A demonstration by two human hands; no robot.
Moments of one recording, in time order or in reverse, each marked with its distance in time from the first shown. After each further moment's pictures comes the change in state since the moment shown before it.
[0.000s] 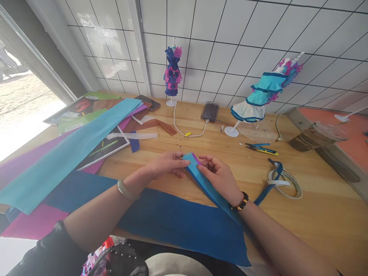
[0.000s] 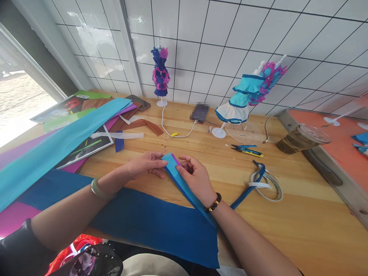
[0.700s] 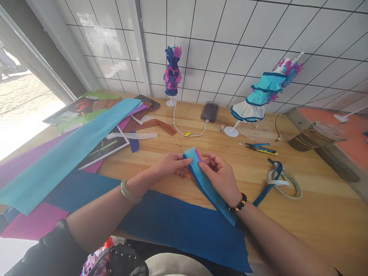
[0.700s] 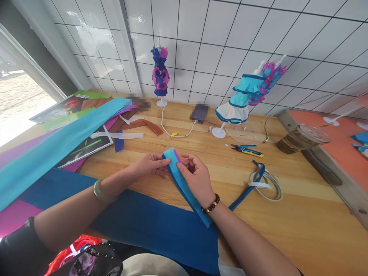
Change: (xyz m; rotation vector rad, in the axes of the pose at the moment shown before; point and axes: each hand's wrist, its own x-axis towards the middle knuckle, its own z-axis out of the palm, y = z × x) left_hand 0.007 -0.007 0.010 -0.098 0.047 -0.012; right_hand -0.001 -0.004 0.003 0.030 0.118 -0.001
